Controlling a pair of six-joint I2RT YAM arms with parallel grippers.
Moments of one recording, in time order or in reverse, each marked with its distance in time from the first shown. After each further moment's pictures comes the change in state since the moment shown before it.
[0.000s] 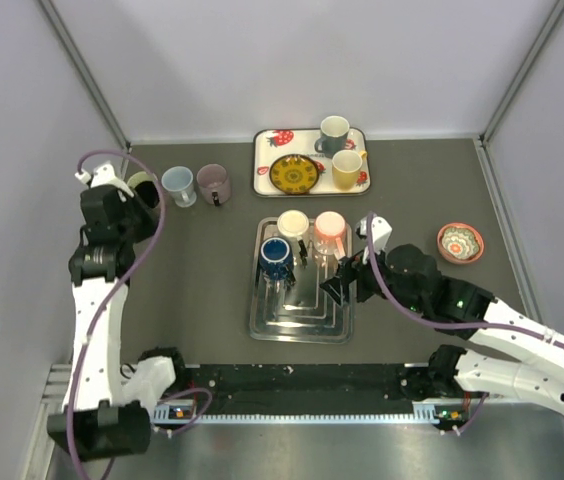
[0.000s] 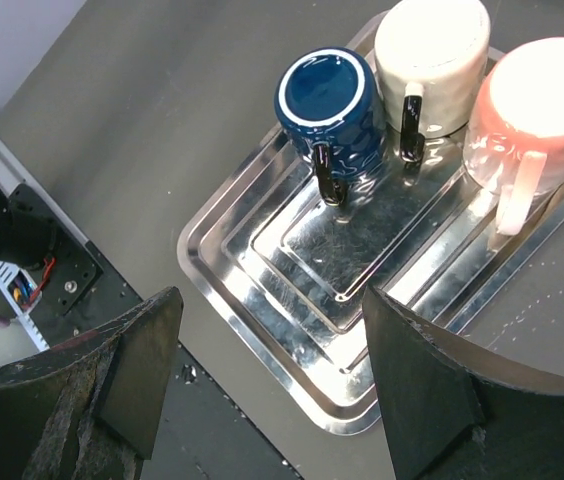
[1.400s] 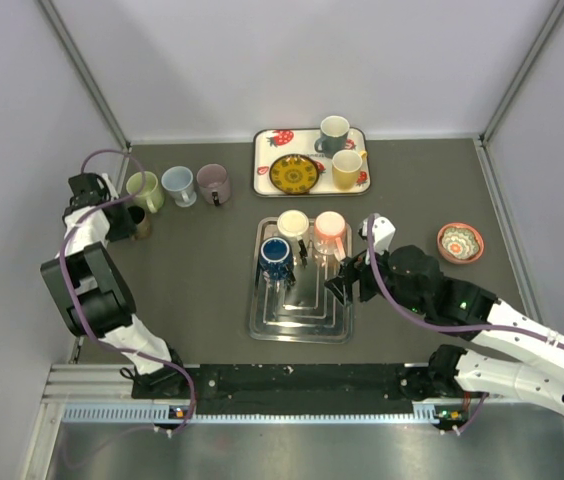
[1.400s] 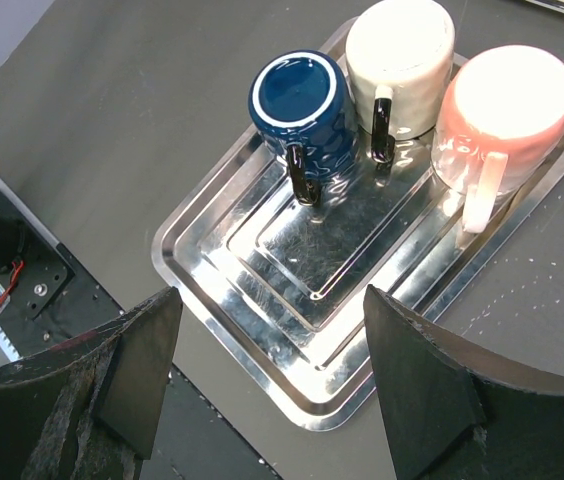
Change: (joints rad) left arm 0.281 0.675 0.129 0.103 0.058 0.299; right arm 0.003 -0.011 0.004 -0.026 0.042 -0.036
